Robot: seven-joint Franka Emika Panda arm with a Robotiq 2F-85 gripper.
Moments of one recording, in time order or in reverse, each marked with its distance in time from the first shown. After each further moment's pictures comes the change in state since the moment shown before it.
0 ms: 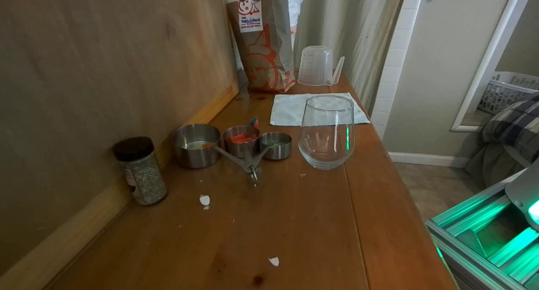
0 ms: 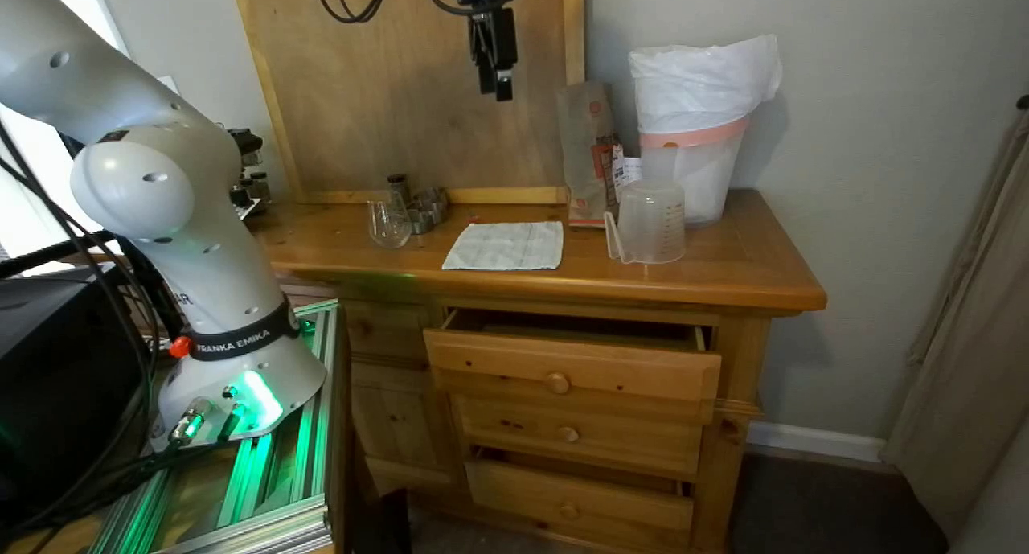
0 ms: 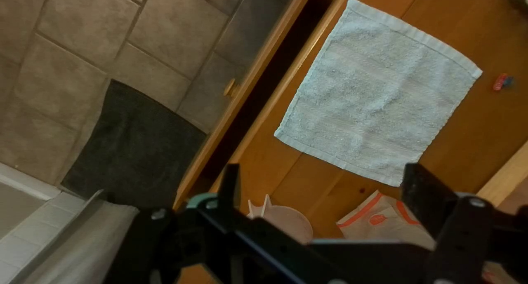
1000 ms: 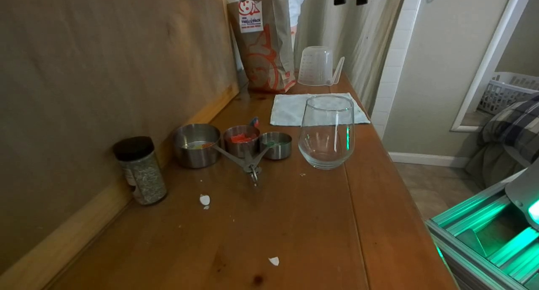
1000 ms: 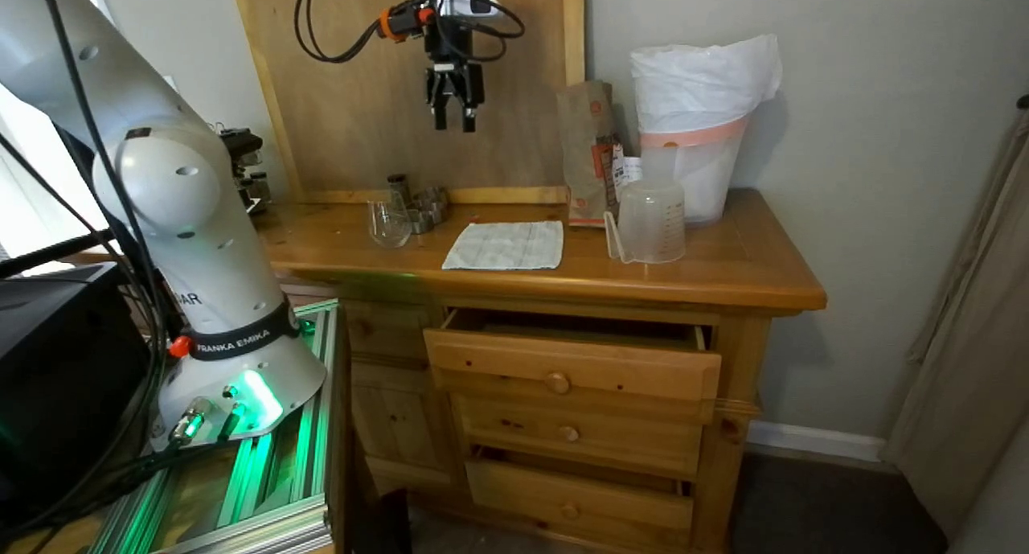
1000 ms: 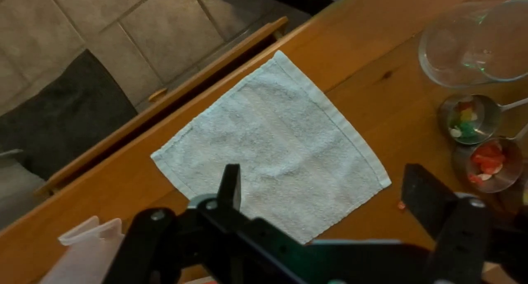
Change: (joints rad) arm 0.199 0.139 0.196 -0.001 0.006 0.014 -0.036
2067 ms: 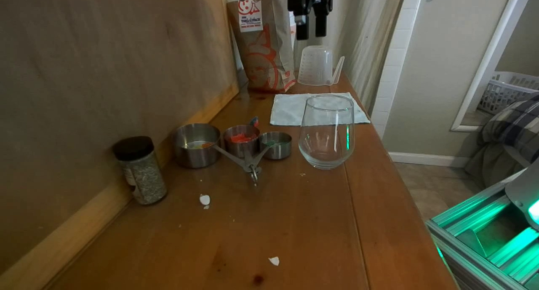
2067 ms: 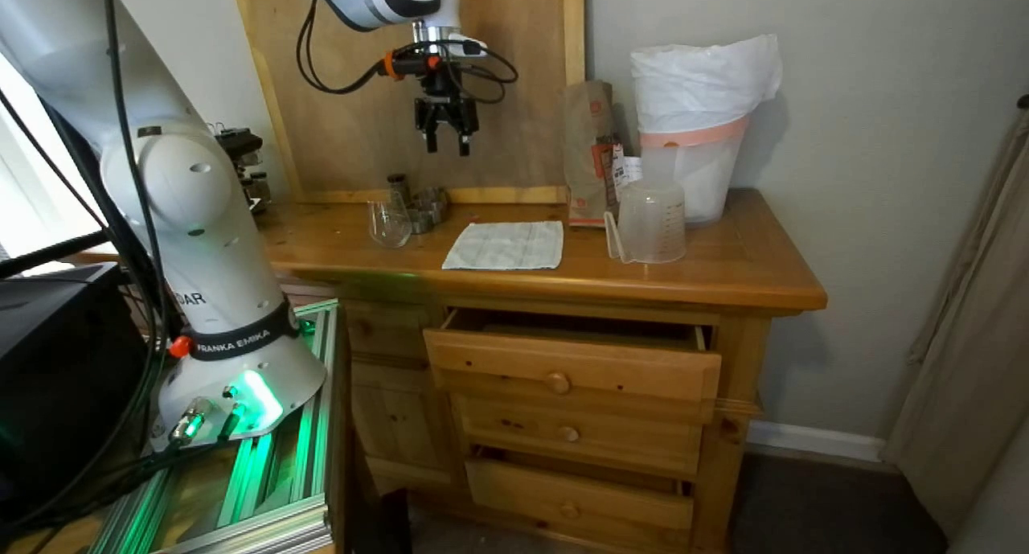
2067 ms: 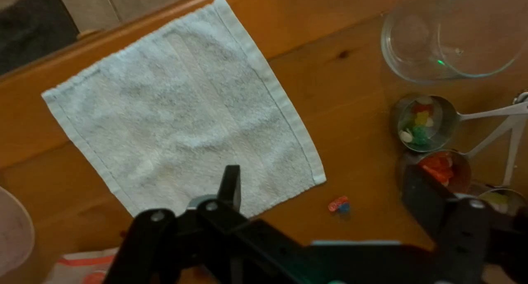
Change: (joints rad) arm 0.090 0.138 0.082 -0.017 0.022 0.201 -0.049
